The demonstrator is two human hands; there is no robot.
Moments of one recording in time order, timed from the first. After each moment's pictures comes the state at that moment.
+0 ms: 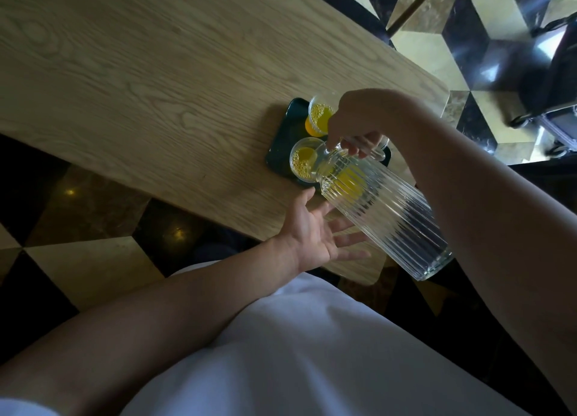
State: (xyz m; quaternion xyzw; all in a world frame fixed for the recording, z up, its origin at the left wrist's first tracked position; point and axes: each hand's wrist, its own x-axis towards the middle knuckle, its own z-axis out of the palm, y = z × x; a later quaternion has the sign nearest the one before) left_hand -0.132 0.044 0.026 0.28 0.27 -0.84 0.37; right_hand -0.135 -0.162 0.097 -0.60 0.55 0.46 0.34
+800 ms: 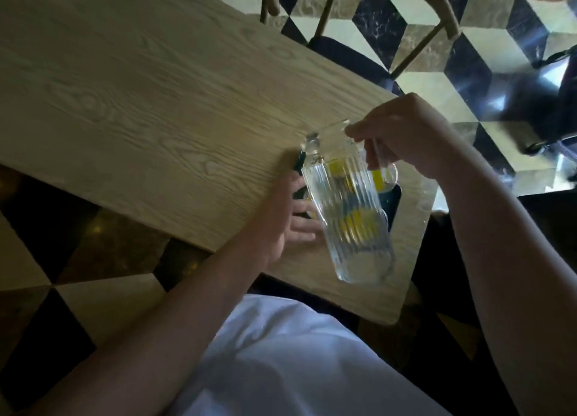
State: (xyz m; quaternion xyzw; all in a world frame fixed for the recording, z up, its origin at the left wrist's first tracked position) left_hand -0.030 0.000 0.077 0.57 -0.06 -0.73 0.38; right_hand -0.153 -0.156 0.169 -0.65 0.60 -0.03 0.47
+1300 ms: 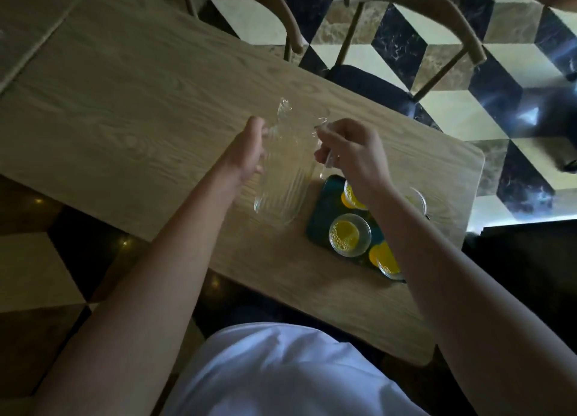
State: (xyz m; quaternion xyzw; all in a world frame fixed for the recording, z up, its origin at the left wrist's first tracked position) left_hand 0.098 -0.084 0.099 0.73 -0.23 -0.53 0.37; right_hand -0.076 -0.154 0.096 -0.59 0.52 -0.26 0.56
